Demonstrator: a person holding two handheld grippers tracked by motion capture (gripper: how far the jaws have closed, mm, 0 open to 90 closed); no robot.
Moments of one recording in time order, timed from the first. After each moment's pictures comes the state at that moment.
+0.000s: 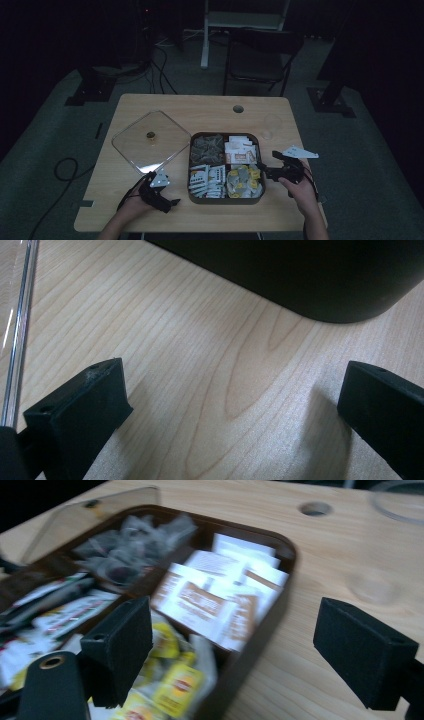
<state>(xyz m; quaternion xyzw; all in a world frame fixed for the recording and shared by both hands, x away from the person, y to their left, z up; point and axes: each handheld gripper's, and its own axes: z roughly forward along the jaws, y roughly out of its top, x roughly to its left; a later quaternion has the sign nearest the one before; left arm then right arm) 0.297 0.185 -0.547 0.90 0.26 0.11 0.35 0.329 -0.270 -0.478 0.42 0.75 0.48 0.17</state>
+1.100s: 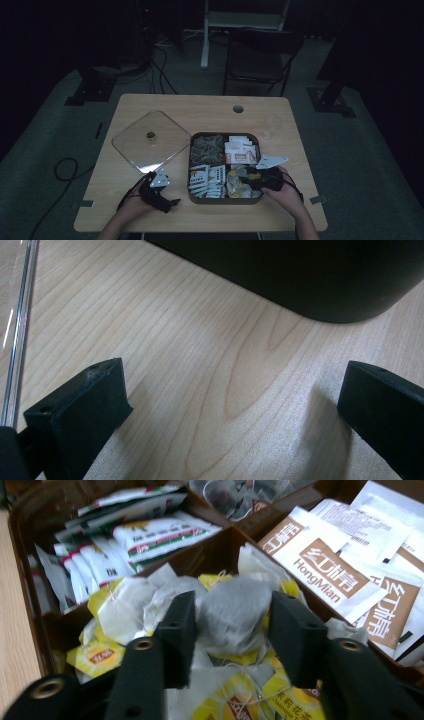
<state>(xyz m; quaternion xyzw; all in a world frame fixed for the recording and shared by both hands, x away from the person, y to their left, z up) 0.297 0.185 -0.547 0.90 0.25 0.11 0.35 0.323 -0.217 -0.502 0.28 0.86 0.41 0.10</state>
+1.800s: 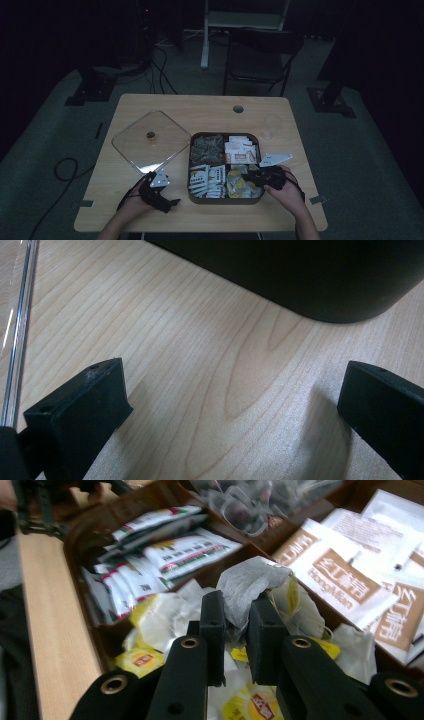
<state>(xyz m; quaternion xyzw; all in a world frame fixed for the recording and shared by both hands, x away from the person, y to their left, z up) 0.297 0.185 -0.547 0.90 0.26 0.11 0.35 0.319 -0.222 -0.484 0.29 0.85 0.44 0.06</state>
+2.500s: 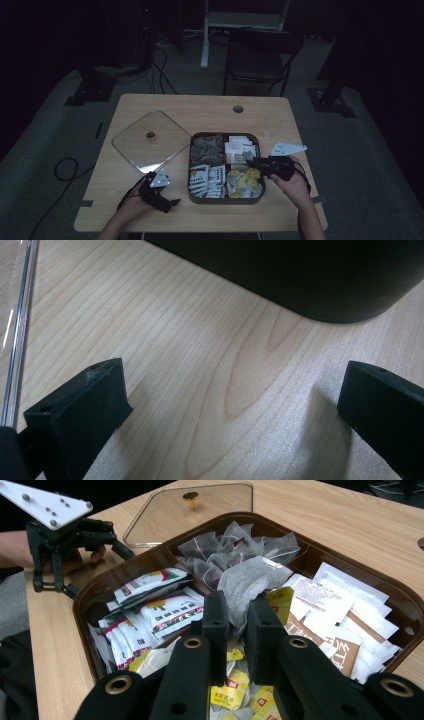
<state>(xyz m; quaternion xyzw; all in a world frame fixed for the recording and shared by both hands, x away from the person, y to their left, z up) 0.297 0.185 -0.547 0.90 0.26 0.11 0.35 0.327 -0.237 -0.446 0.30 0.81 0.49 0.09</state>
